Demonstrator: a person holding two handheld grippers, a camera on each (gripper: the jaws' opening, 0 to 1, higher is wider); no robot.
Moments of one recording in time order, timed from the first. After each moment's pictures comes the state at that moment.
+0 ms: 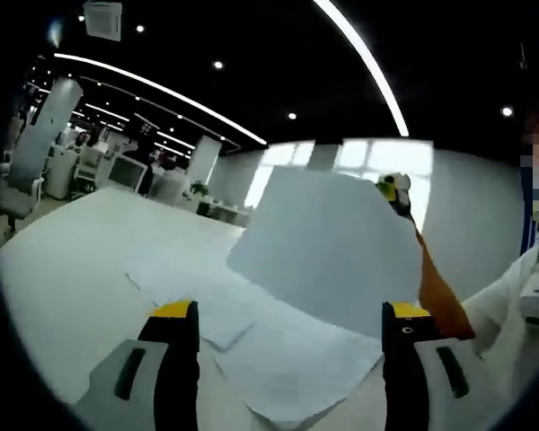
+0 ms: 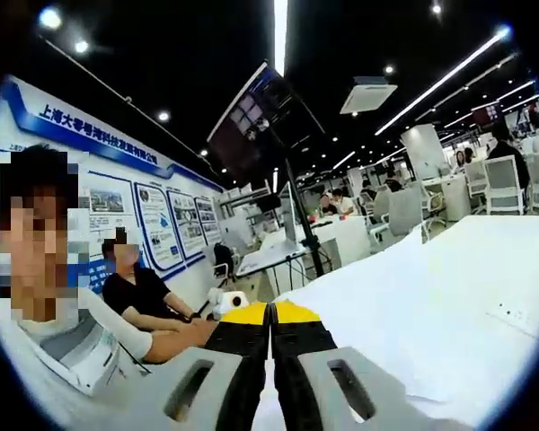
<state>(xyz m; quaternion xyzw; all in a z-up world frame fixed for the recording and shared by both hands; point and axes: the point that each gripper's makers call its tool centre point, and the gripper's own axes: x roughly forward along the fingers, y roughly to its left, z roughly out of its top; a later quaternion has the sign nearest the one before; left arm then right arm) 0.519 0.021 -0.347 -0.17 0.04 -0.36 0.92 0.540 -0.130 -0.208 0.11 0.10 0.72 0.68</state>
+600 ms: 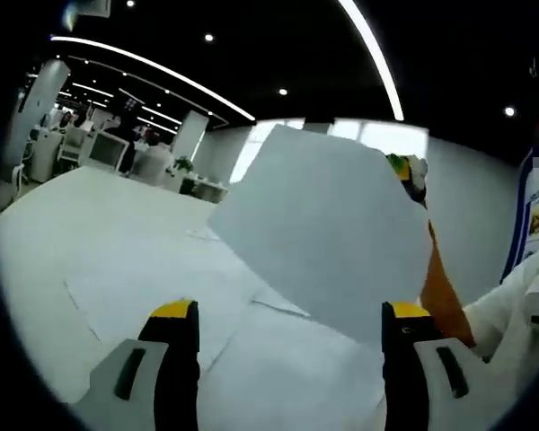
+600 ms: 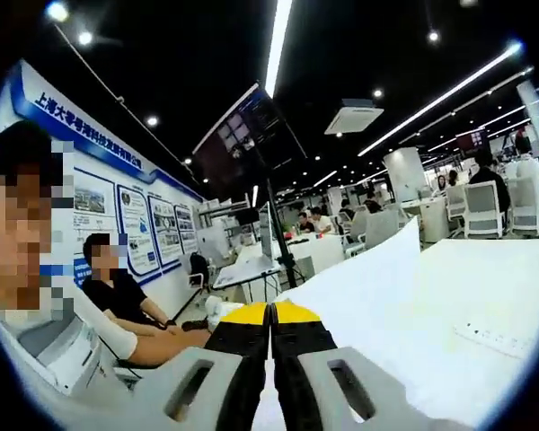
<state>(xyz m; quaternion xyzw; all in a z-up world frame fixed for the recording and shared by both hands) 0.567 -0.046 -0.347 -0.17 0.10 -0.41 0.89 0.562 -0.153 -0.182 0.10 0.06 0.68 0.72</state>
